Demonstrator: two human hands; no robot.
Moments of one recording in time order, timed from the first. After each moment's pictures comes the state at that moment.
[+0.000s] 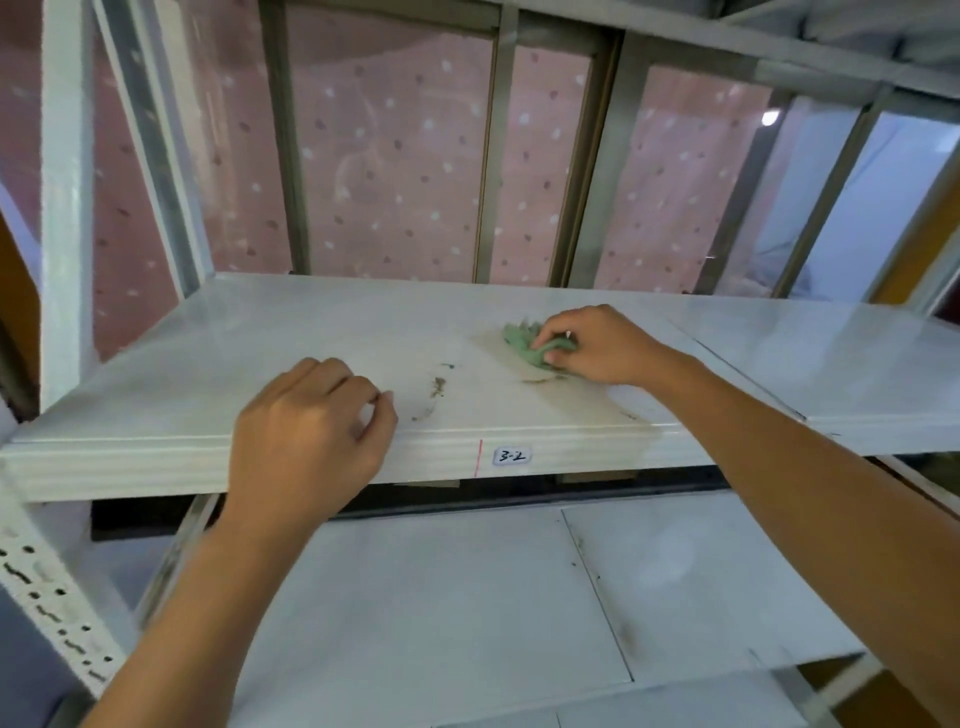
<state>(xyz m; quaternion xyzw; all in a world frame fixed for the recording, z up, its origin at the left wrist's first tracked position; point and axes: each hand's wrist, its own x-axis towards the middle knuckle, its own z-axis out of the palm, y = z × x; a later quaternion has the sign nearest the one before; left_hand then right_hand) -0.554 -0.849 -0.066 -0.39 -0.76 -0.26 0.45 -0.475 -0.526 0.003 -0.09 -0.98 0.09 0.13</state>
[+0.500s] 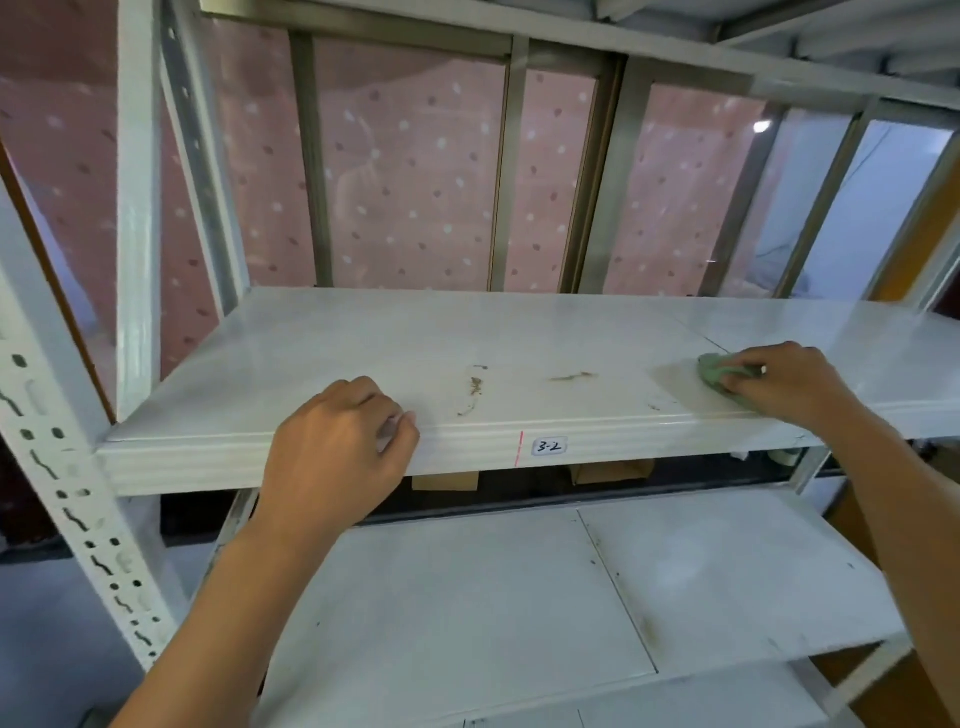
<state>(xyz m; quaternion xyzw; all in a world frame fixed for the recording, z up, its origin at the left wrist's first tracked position) -0.556 -0.884 -0.071 -0.42 -0.79 -0.30 0.34 -0.336 -0.498 0.001 -0.41 -0.89 0.07 0.17</state>
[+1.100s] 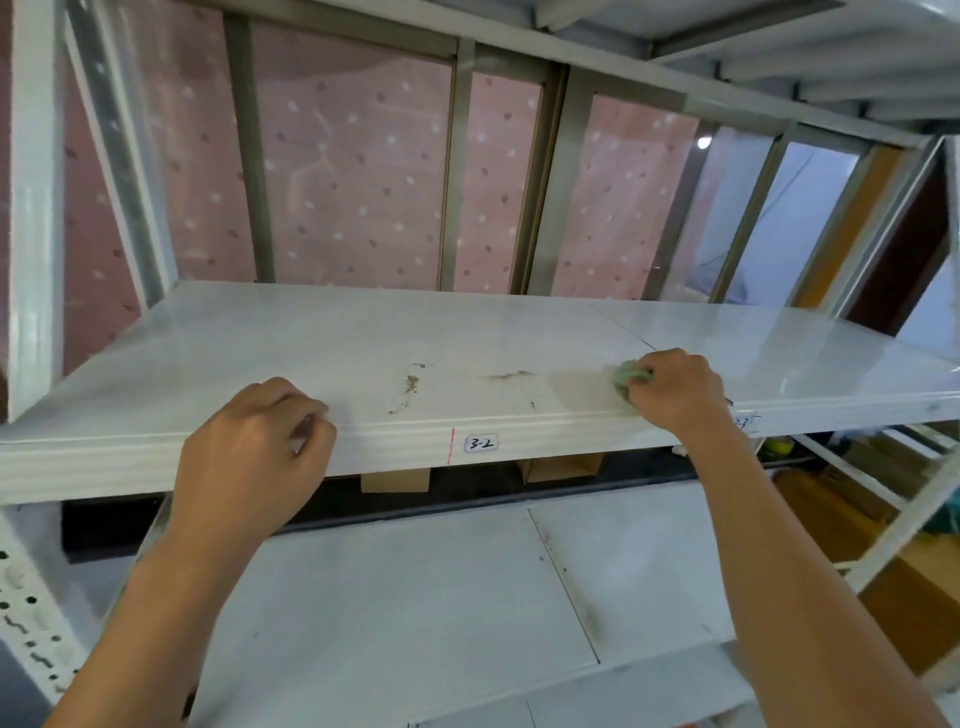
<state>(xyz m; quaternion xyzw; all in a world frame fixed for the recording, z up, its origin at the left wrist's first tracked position) -0.552 -0.881 -0.082 -0.38 -0.79 -0.35 0.34 -0.351 -0.552 -0.002 -0.44 -0.88 0.02 0.19</state>
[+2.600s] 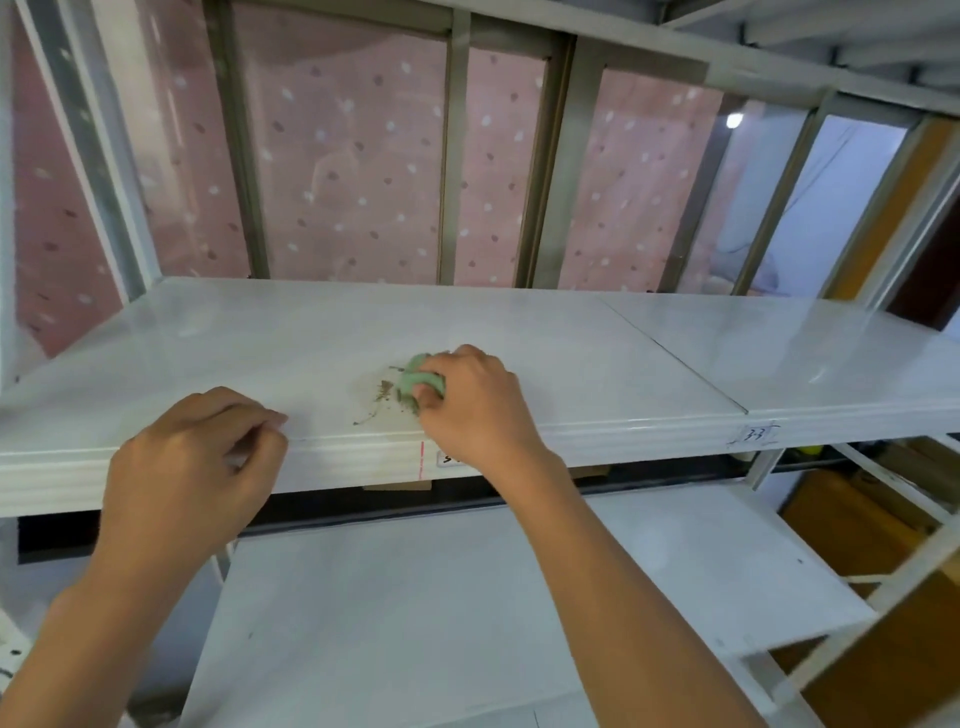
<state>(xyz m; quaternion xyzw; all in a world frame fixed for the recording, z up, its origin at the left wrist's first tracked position) -0.552 -0.874 -0.081 -0.37 -0.78 -0.35 0.38 -0.448 -0.664 -0.025 -0.15 -0.94 0.13 0.26</state>
